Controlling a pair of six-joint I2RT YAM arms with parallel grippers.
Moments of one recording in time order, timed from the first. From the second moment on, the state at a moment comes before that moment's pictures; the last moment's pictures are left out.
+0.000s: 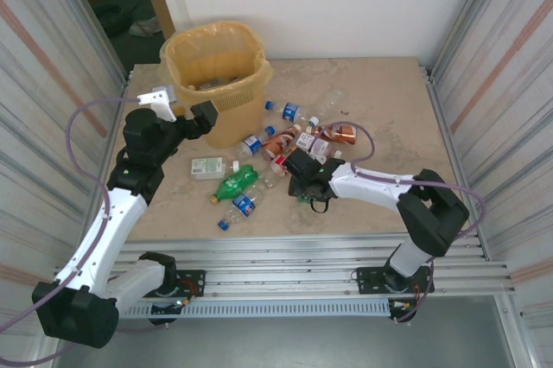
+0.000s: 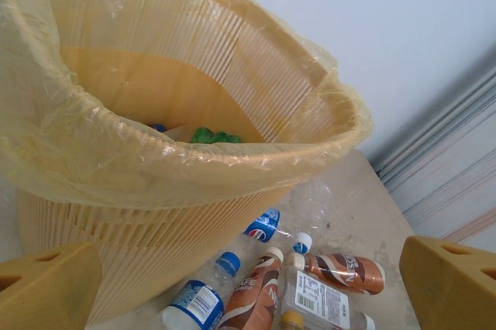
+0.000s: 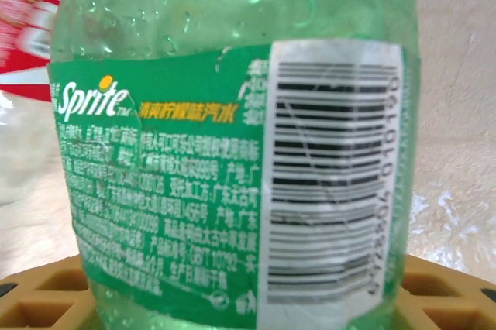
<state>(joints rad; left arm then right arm) -0.23 0.99 0.90 -0.10 0.16 -0.48 0.86 1.58 0.96 -0.56 0.24 0.94</state>
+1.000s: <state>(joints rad) -0.52 1.41 1.31 -0.16 0.59 -0.42 0.93 1.22 0.89 -0.04 0.37 0.31</state>
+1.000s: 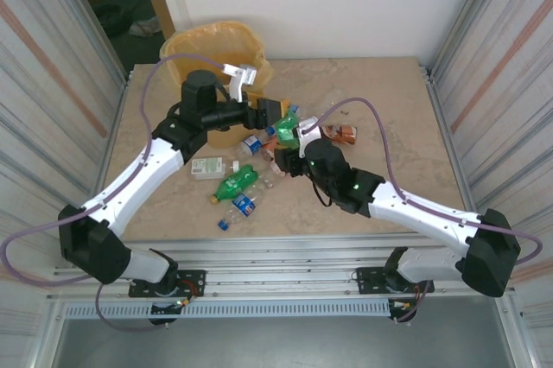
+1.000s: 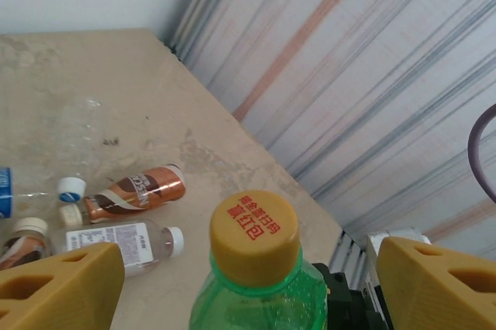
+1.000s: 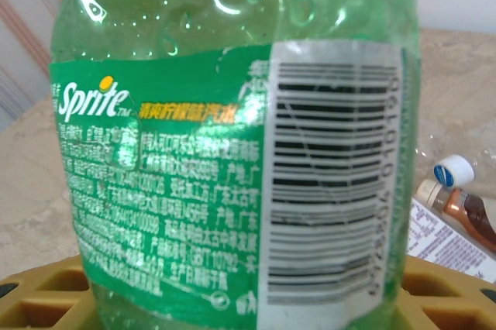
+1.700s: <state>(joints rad) -0.53 1.46 1.32 -0.13 0.64 -0.45 0.94 1.24 0.91 0.00 0.36 0.28</state>
